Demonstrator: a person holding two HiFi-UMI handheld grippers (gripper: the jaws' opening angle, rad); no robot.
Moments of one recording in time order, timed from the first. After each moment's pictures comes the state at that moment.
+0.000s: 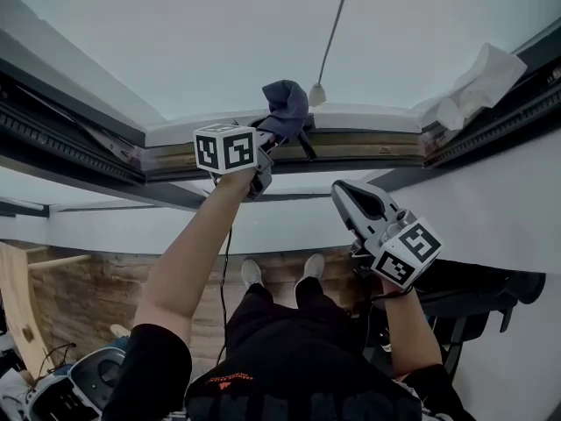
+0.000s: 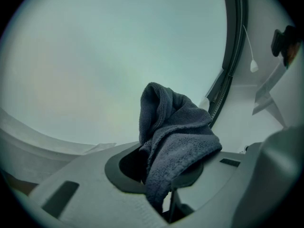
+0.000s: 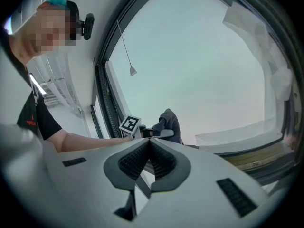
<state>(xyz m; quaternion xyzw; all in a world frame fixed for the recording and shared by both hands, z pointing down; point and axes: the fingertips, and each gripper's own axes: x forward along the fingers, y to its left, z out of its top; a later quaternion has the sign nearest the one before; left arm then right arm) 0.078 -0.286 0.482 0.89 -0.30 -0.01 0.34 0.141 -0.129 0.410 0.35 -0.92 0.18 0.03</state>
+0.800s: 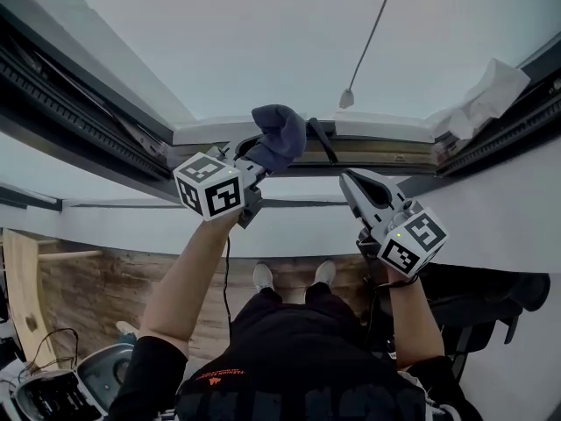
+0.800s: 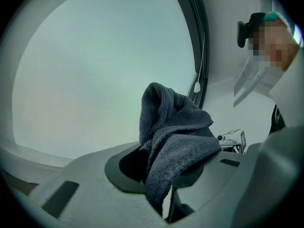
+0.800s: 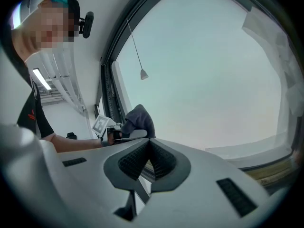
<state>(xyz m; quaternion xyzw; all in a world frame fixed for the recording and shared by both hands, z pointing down) 0.013 -0.211 0.400 0.93 -0.31 -0.03 0.22 0.109 -0.138 0.381 0.33 -0.93 0.14 0.02</state>
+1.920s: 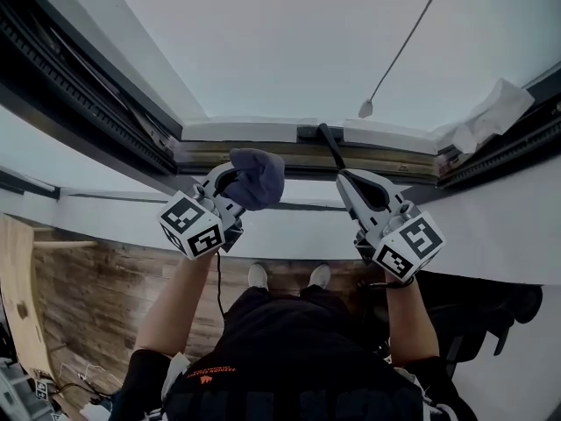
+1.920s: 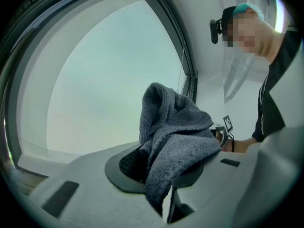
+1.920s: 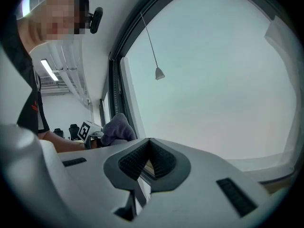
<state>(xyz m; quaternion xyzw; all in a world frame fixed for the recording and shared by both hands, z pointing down) -0.043 -0.150 0.401 0.93 -0.33 -0.04 0.14 0.080 -0.138 0.363 0.31 -0.94 0.10 0.04</state>
